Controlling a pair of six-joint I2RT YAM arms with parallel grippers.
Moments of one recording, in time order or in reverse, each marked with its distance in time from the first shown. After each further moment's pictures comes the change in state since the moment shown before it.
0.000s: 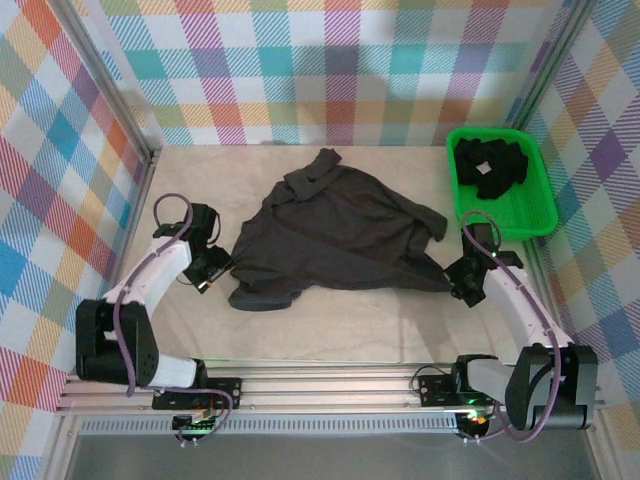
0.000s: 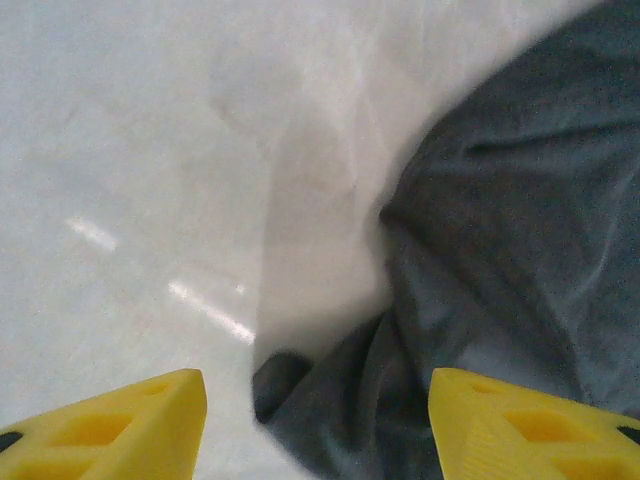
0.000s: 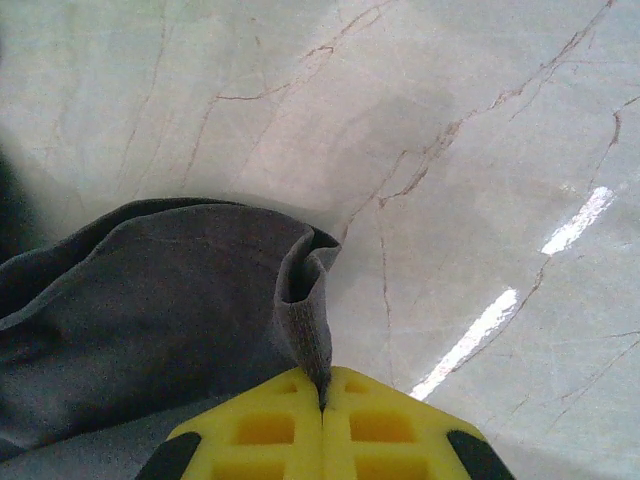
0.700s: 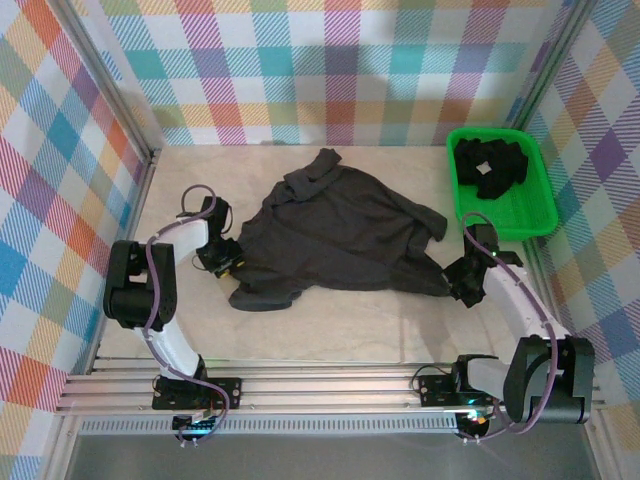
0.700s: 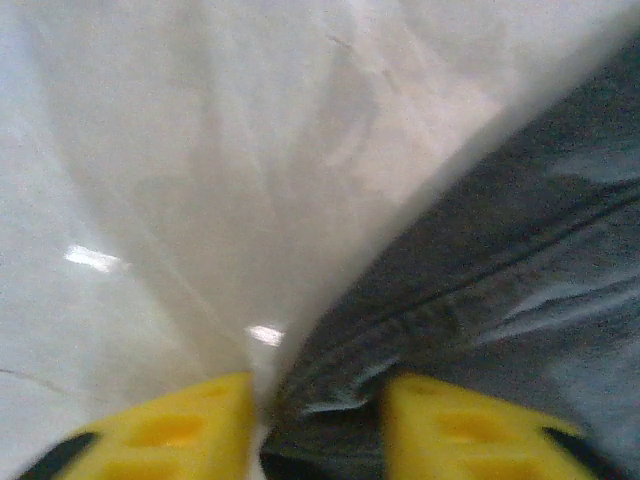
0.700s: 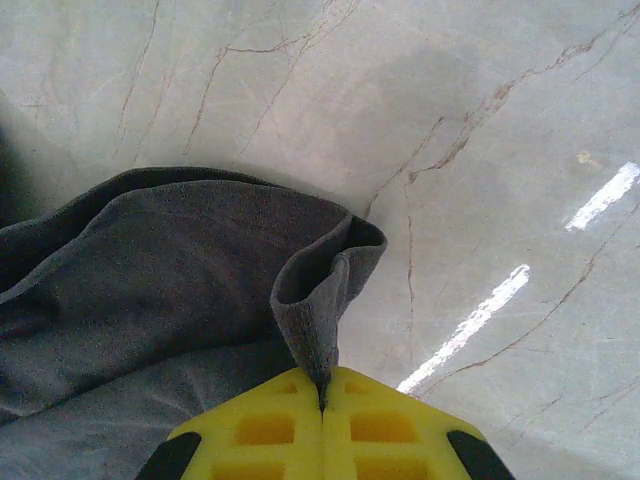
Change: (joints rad) left arm 0.010 0.336 0.106 0.161 0.040 0.156; right arm -0.019 0.037 -0.010 0.033 -0.088 -0.034
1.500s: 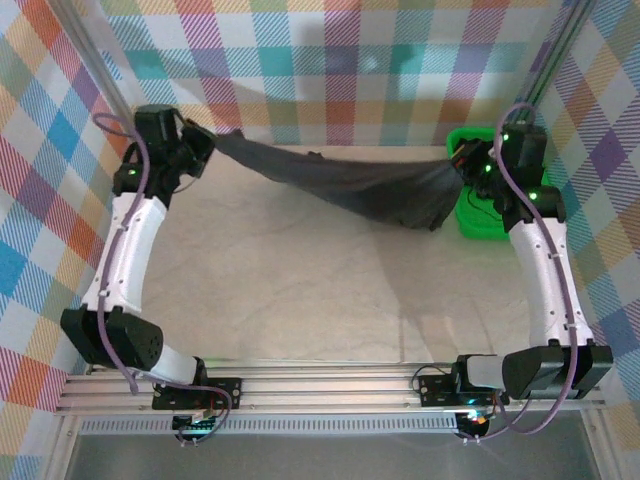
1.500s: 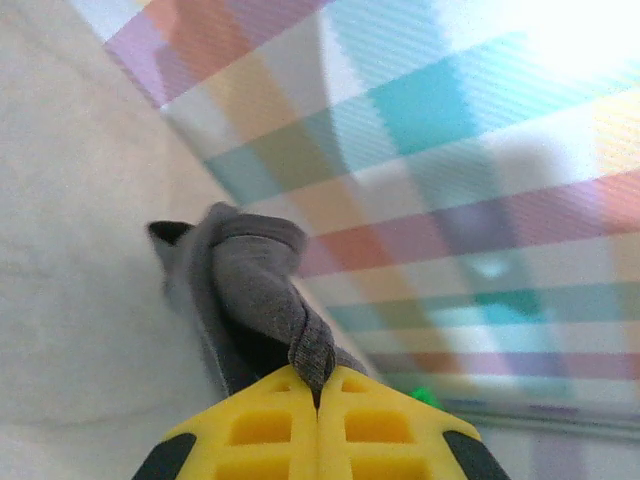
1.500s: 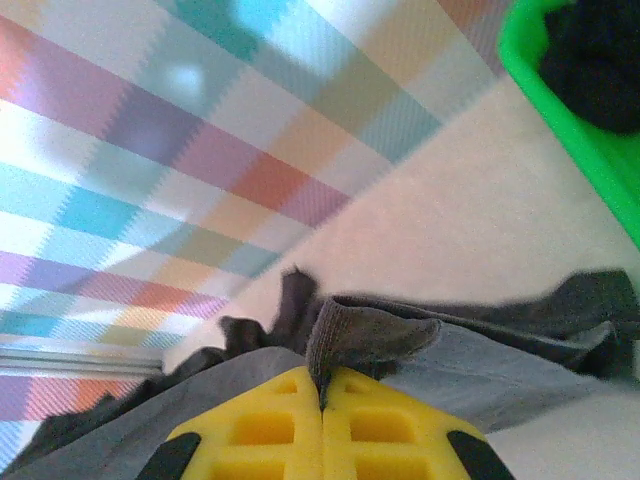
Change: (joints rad) left arm 0.040 -0.305 0.629 0.099 0.063 -0.391; right arm 0.016 0.120 0.806 0.186 -0.175 -0.166
